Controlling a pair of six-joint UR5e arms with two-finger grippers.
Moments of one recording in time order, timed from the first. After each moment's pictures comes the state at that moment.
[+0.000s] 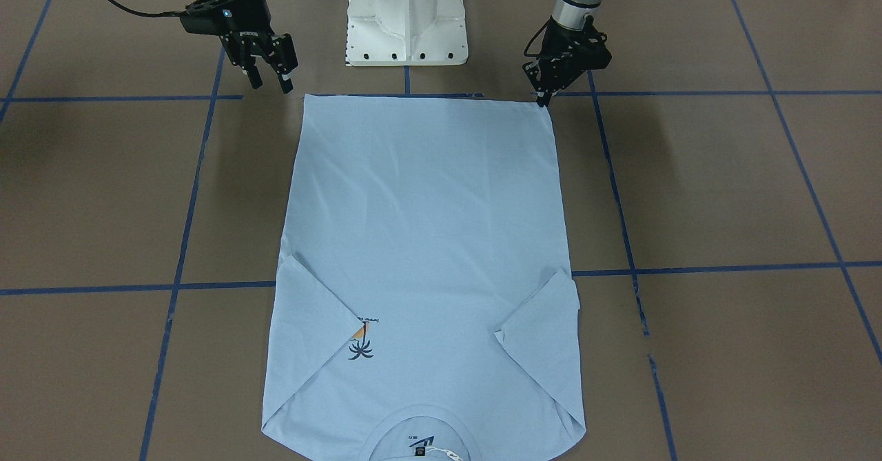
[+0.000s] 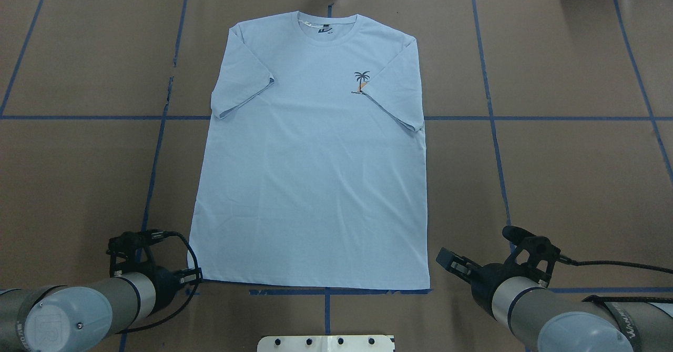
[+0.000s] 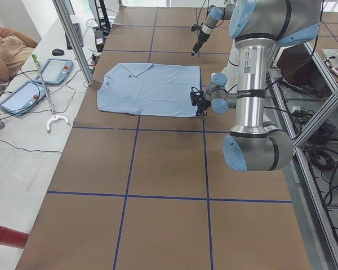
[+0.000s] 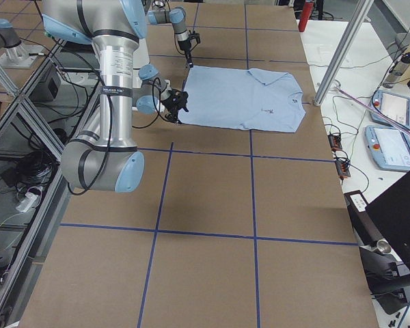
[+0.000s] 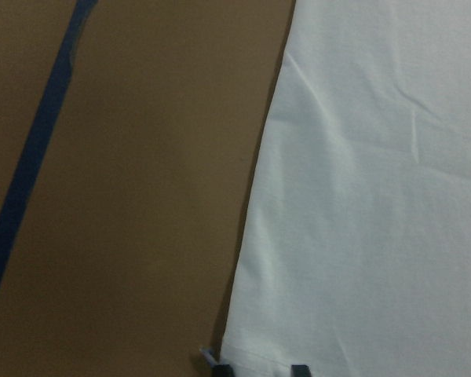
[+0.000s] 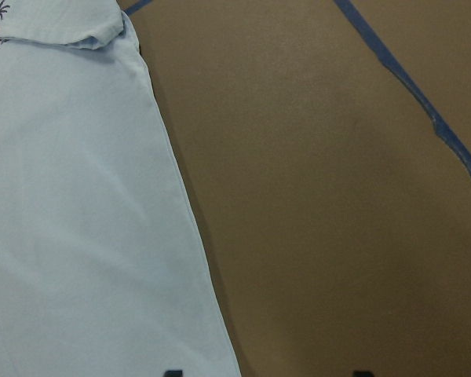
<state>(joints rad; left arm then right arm) -0.12 -1.55 -2.06 -2.03 -1.40 -1.69 0.04 -1.64 2.23 -1.26 1.19 1.99</state>
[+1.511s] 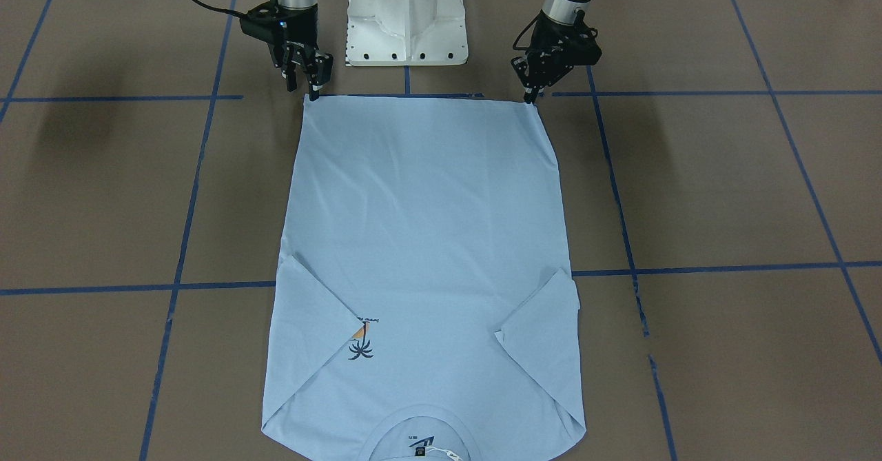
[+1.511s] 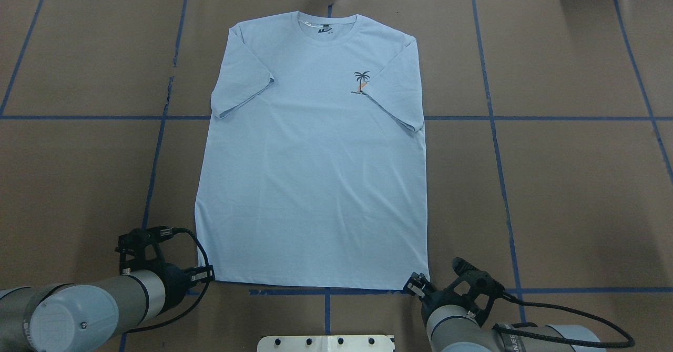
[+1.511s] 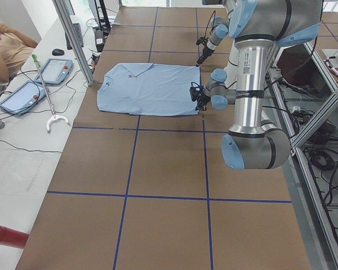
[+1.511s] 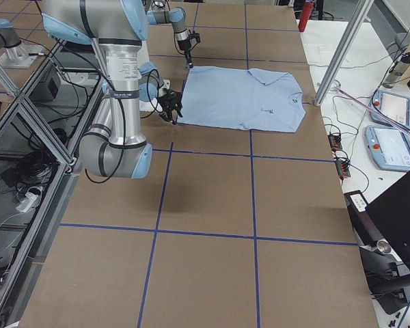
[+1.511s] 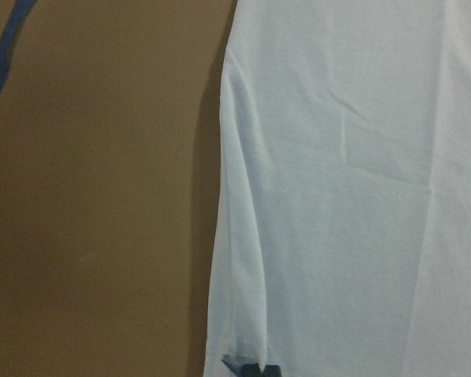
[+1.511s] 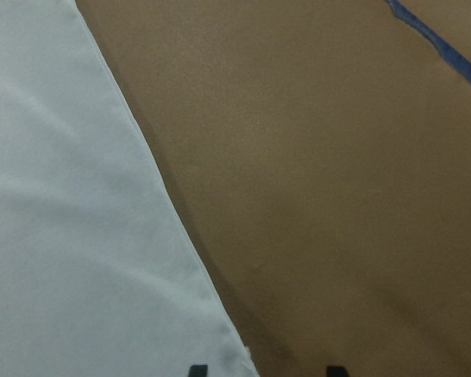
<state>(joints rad) -0.13 -1.59 -2.07 -2.03 -1.40 -1.69 -0.04 -1.38 2.09 -1.64 1.16 2.23</state>
